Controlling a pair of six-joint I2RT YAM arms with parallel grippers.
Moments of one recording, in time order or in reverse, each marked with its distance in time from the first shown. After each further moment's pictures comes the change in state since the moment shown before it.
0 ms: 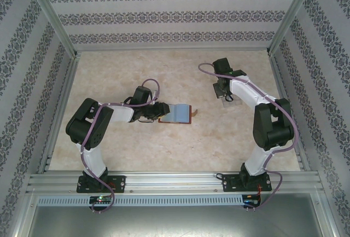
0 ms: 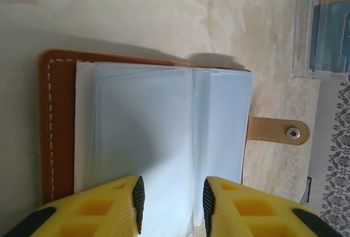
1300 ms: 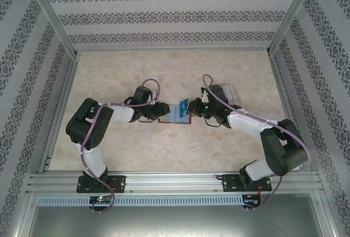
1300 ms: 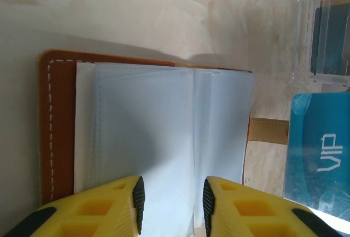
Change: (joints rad) left arm -0.003 0.000 0.003 -0.005 -0.010 0.000; right arm 0.208 -0.268 -0.573 0.759 -0.708 0.846
